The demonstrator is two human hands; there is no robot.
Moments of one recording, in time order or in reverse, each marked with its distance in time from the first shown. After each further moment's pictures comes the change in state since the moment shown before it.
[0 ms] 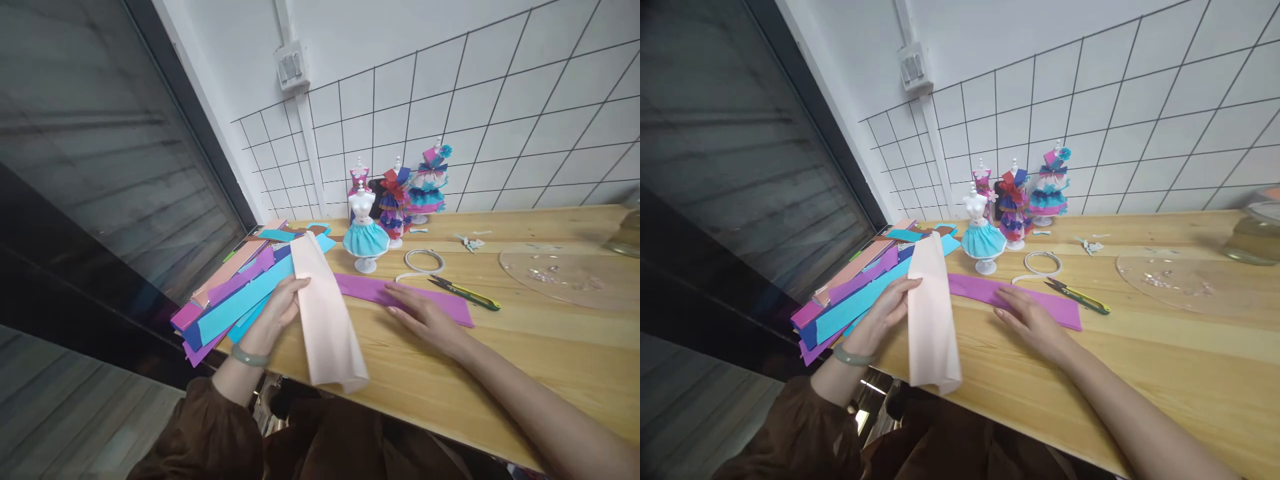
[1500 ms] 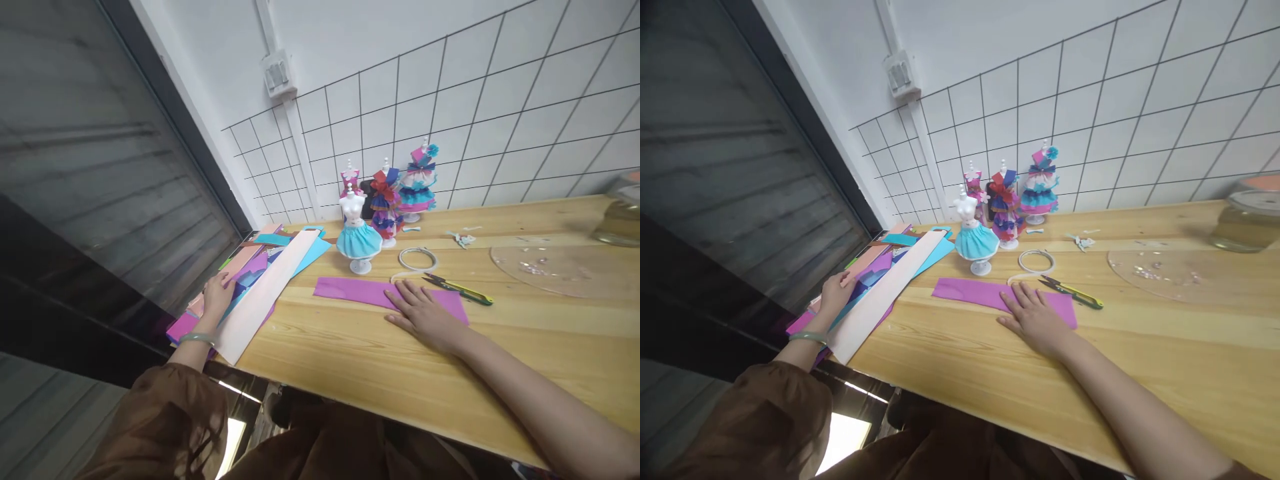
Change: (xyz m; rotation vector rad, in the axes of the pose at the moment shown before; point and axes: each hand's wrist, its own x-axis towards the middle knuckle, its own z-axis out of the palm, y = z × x) left_hand 0.063 0.052 -0.205 1.569 0.707 0.430; right_hand -0.001 0.041 0.021 -0.493 -0.102 0.056
